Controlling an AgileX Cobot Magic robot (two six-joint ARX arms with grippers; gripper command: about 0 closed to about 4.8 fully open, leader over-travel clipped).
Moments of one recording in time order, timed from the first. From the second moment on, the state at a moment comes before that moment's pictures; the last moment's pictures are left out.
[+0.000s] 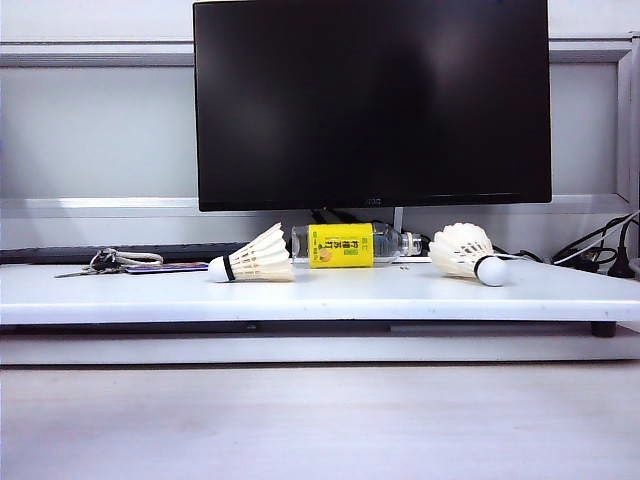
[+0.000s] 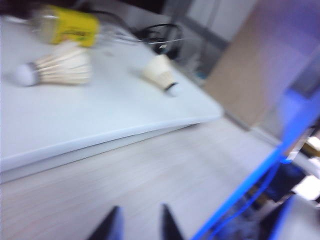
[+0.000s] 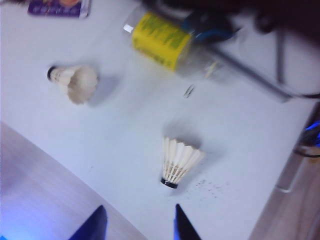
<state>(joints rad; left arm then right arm) -0.13 0.00 0.01 -0.08 0.77 -0.38 0.34 1.48 1.87 -1.19 -0.16 -0.21</state>
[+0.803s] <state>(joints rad) -0.58 0.20 0.17 -0.07 0.27 -0.31 0.34 0.81 1.08 -0.82 -0.21 -0.20</state>
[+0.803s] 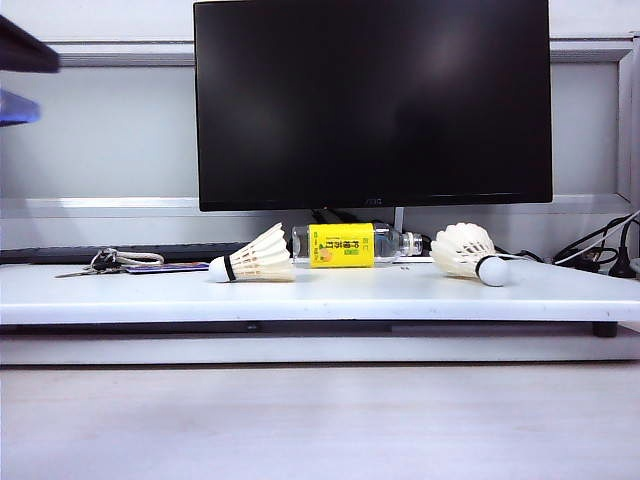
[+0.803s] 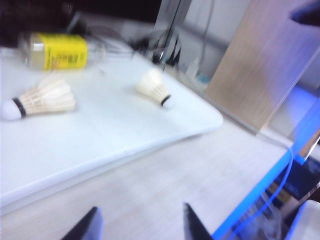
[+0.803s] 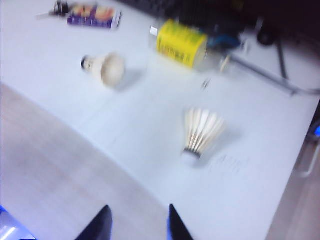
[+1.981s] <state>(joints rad) -0.88 1.28 0.96 -0.29 -0.17 0.84 0.33 0.50 0.90 -0.83 0.07 -0.22</state>
